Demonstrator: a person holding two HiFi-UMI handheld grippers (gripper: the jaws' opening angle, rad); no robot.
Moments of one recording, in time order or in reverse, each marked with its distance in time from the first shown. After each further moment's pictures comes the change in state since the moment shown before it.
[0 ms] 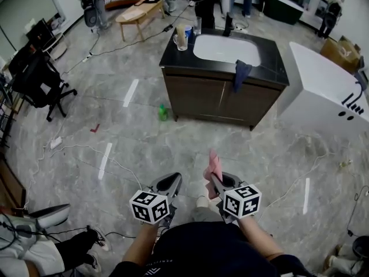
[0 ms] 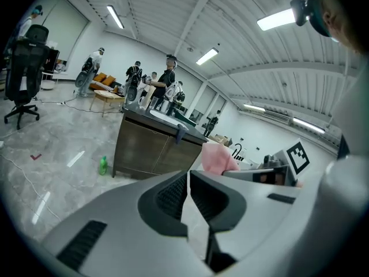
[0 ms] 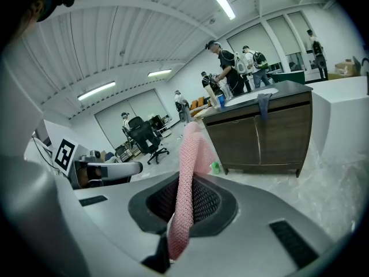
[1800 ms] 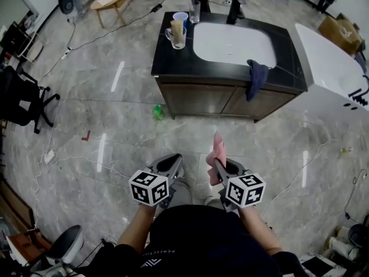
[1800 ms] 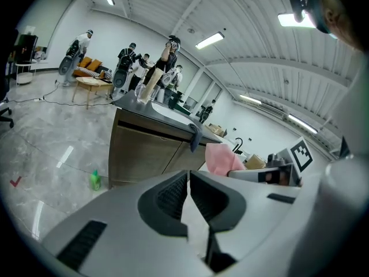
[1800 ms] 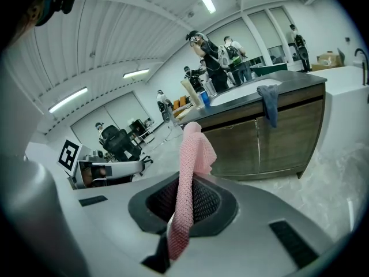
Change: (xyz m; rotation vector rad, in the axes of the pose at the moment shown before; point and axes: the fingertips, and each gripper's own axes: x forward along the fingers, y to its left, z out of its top) left arm 0.159 0.161 0.131 0.020 0.155 -0.108; right arm 0.176 -0.089 0.122 0.148 0.007 -0.130
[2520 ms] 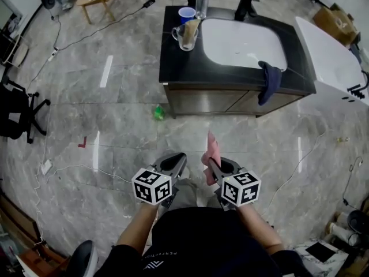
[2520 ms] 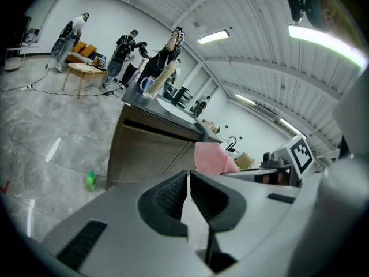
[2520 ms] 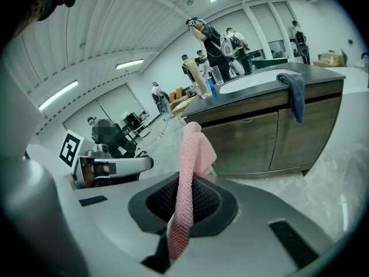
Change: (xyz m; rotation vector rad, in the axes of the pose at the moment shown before) left arm 0.015 0.088 0.030 -0.031 0.068 -0.115; right arm 0.104 0.039 0.018 0.010 0.075 -0.049
